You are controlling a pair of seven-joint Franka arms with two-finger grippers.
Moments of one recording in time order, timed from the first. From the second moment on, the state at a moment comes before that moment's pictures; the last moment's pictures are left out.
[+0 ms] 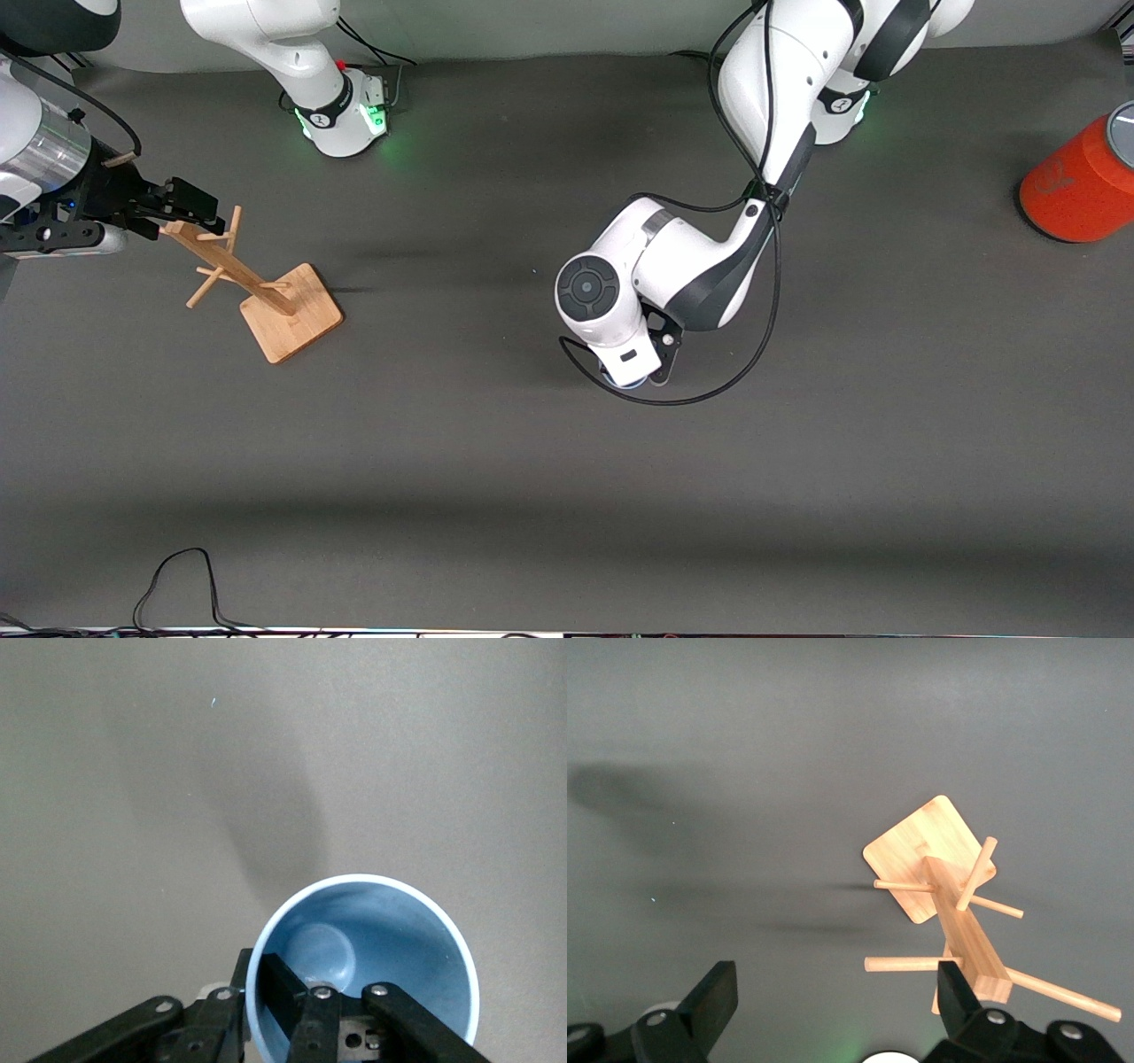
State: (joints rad) left arm -0.66 0.83 -0.04 -1.08 0.08 1.73 -2.02; right arm 0.10 -0.17 -0.05 -1.86 0.04 1.63 0.05
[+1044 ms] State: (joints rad) left arm -0.90 0.83 -0.04 -1.25 0.20 1.82 -2.36; right arm 0.11 -0.04 -0.06 -1.69 0.02 1.55 0.05
